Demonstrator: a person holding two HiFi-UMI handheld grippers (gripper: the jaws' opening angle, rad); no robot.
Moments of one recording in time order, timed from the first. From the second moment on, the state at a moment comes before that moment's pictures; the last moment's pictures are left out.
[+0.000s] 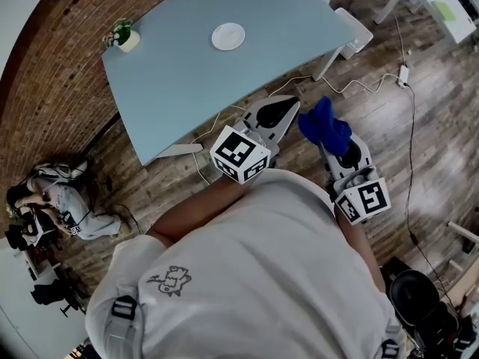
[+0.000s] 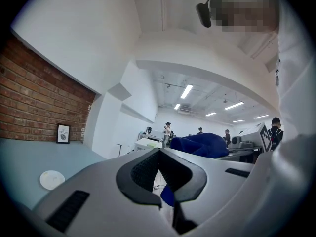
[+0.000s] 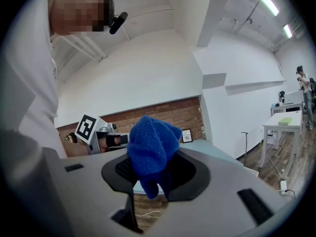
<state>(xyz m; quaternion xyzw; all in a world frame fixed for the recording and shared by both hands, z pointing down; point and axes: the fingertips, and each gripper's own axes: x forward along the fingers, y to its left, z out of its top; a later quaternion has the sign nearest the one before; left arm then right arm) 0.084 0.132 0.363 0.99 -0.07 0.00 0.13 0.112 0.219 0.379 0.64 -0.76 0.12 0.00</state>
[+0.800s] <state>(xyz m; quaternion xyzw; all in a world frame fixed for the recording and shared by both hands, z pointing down) 0.035 -0.124 0.387 0.98 -0.18 0.03 0.13 0.123 -0.035 0.375 0.61 -0.78 0.12 0.03</state>
